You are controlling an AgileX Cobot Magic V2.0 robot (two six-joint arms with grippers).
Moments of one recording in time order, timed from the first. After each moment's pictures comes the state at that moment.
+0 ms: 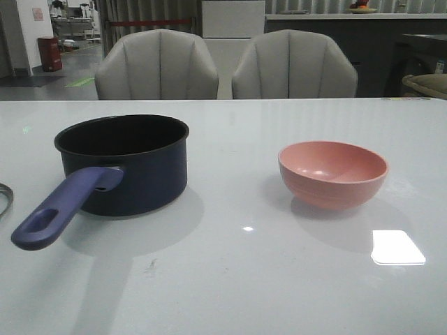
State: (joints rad) left arm -0.26 0.18 -0.30 -0.01 0.37 -0.06; right arm 0.24 0.15 -0.17 0.38 0.22 -0.35
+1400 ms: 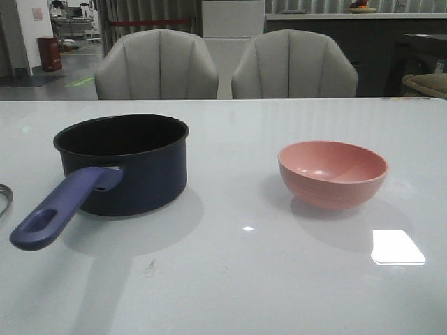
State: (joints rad) left arm 0.02 1.16 -0.88 0.20 0.65 -0.42; right arm 0.24 0.15 -0.14 0.38 0.19 -0.35
